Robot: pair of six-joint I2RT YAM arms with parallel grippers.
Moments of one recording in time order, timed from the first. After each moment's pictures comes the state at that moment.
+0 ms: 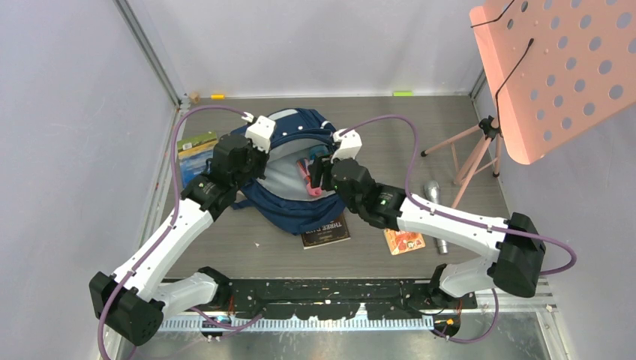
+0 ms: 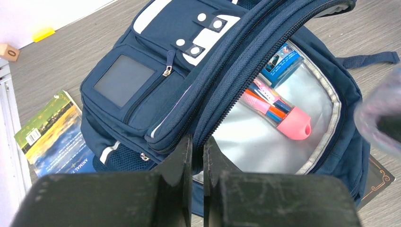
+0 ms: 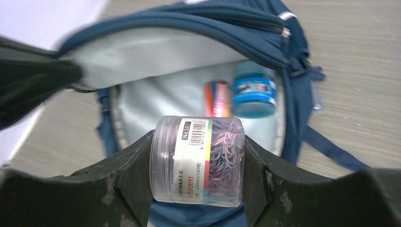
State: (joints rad) left arm -0.50 1.06 1.01 -0.35 -0.12 0.11; right arm 1.07 1.35 1.07 -0.01 0.57 0.45
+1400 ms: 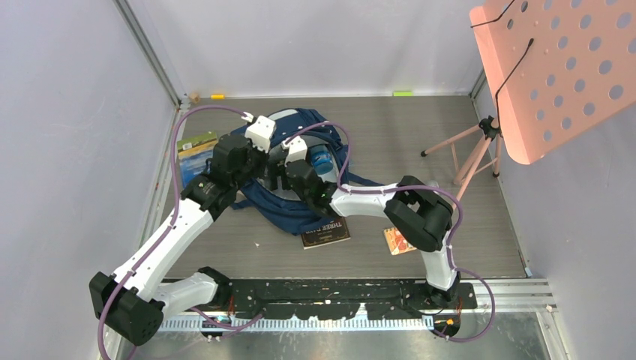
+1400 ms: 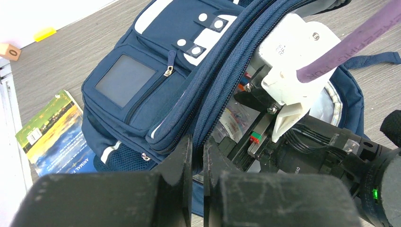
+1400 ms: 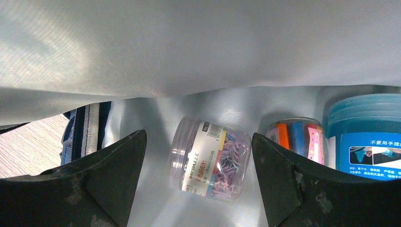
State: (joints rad) left arm -0.50 1.07 1.01 -0.35 -0.12 0.11; right arm 0.99 1.99 1.26 0.43 0.44 0.33
